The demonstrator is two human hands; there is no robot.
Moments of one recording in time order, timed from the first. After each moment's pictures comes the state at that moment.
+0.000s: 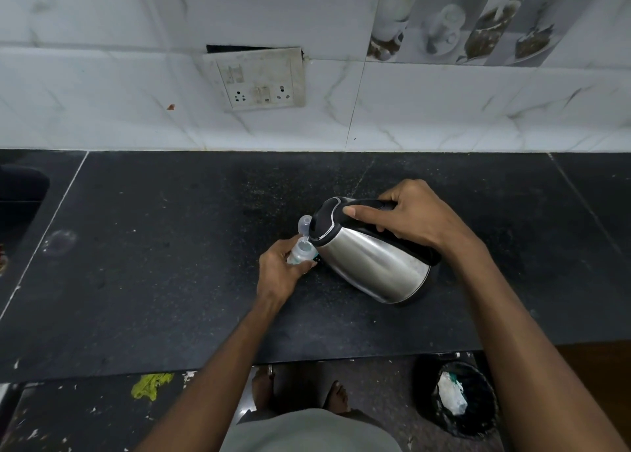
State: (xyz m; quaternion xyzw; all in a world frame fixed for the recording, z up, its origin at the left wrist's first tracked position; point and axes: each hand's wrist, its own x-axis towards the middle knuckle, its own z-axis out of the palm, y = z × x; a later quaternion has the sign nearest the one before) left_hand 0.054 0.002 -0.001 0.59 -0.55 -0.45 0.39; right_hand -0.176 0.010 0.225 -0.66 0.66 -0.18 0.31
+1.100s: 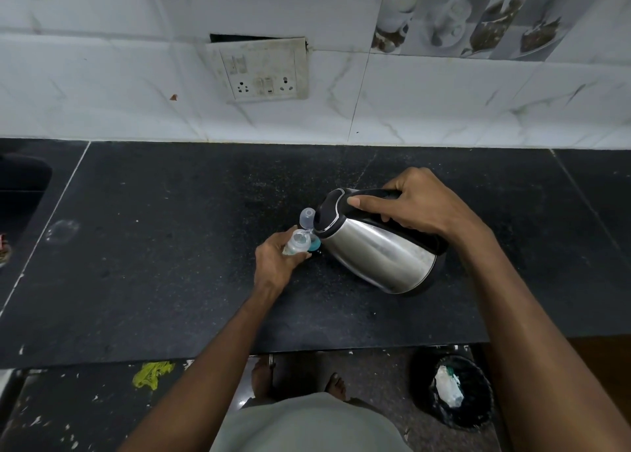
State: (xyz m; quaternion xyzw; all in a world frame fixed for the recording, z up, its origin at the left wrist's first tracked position) left_hand 0.063 -0.003 -0.012 0.61 -0.55 -0.44 0.37; right_hand -0.174 0.011 0.240 -0.68 0.66 -0.15 0.29
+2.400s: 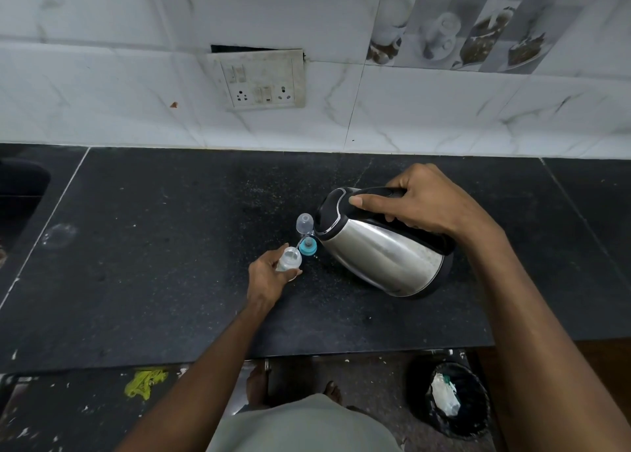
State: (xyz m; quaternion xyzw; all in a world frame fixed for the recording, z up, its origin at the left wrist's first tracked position) left_hand 0.073 0.012 -0.033 0.62 -0.54 -0.45 0.34; right_hand -0.173 0.024 0.269 -0.69 0.66 -0.14 0.27
